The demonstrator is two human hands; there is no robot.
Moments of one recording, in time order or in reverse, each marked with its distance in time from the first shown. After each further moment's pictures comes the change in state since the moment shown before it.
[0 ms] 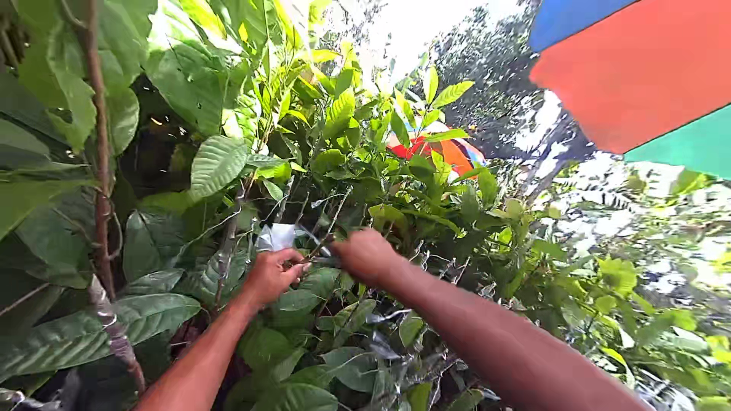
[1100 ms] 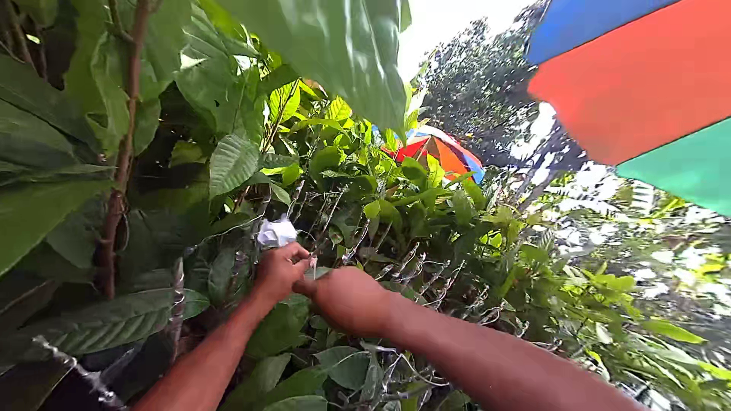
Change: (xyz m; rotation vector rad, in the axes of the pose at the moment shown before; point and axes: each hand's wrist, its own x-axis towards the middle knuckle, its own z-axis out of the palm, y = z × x) left_hand 0.002 0.029 0.013 0.060 0.070 -0.179; right_hand -0.037 -0.054 -0.007 0.102 -0.079 -0.180
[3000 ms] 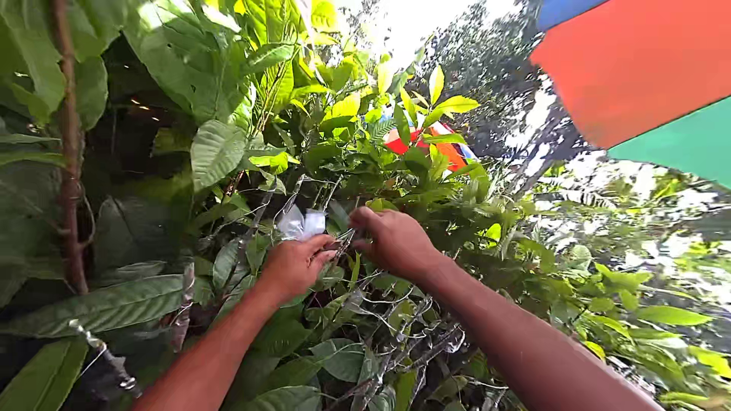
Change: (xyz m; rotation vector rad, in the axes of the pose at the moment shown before) left_hand -0.004 0.035 0.014 0.209 -0.051 0.357; right_hand -0.030 0.080 -0.009 0.029 0.516 0.185
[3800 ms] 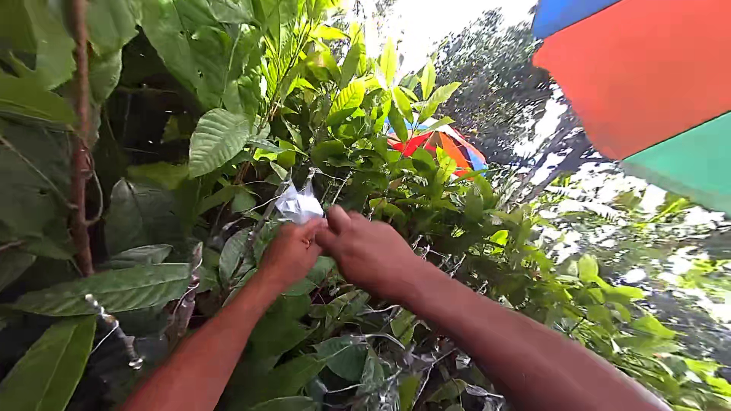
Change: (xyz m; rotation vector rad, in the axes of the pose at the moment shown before) left_hand 0.003 -0.008 -0.009 -0.211 0.106 -0.127; right_hand 0.008 -0.070 0.004 -0.265 -0.101 -0.210
